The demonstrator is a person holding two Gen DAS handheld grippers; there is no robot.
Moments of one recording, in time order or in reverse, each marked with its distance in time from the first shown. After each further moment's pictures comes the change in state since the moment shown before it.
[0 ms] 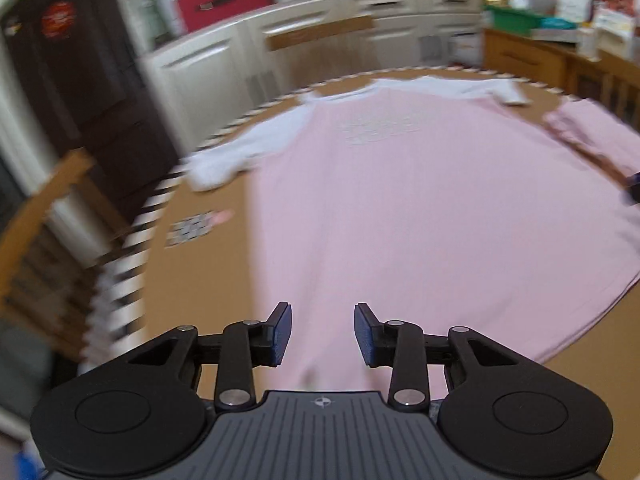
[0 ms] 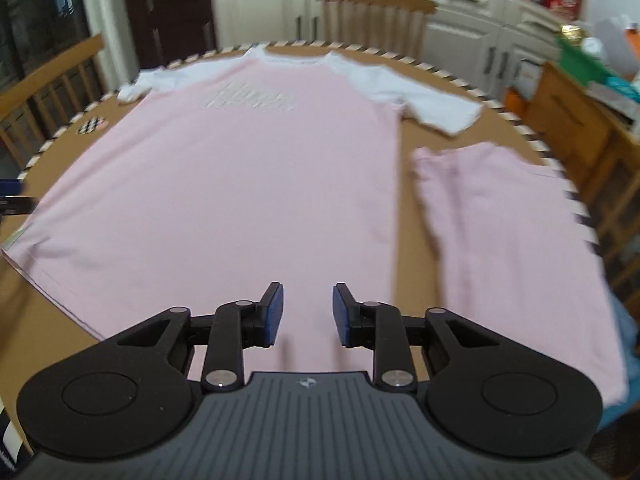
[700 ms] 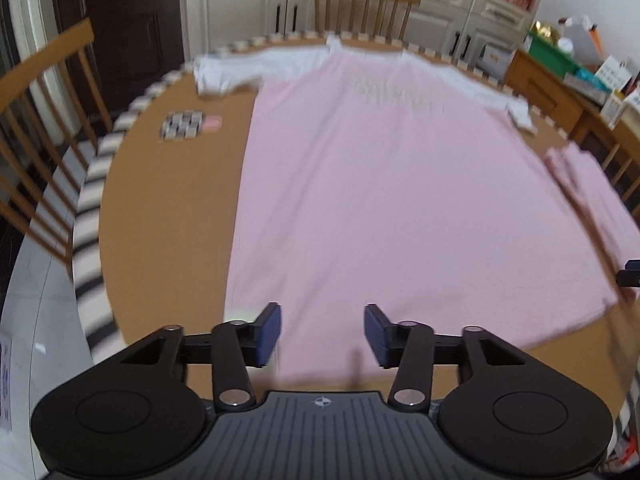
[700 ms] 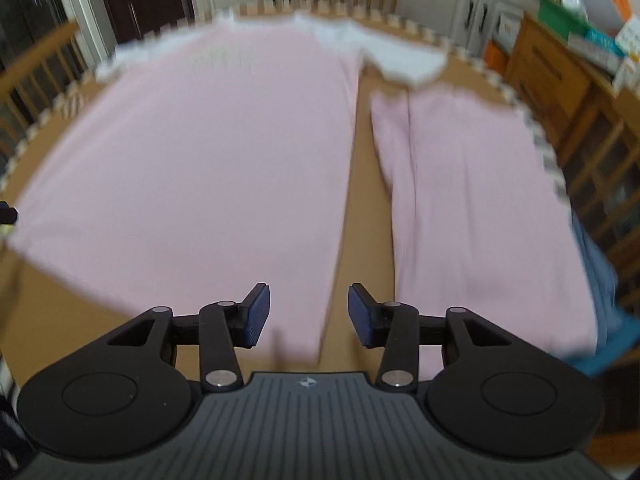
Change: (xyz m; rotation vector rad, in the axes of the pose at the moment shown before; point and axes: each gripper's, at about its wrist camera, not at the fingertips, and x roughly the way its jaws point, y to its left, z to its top) left arm -0.017 0.049 0.007 -0.293 0.072 -0.102; right arm -0.037 -0.032 0.005 0.064 0.057 -0.024
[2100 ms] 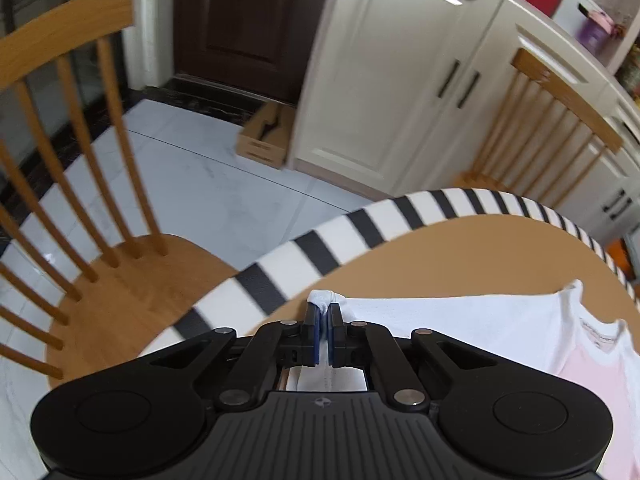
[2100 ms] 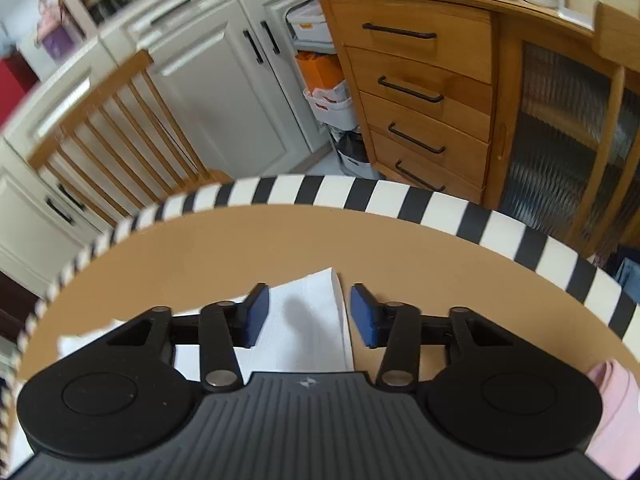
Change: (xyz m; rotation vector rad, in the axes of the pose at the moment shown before) left arm 0.258 0.208 0.285 -0.485 0.011 0.206; right arm 0.245 -0.200 0.243 0.764 -0.127 -0.229
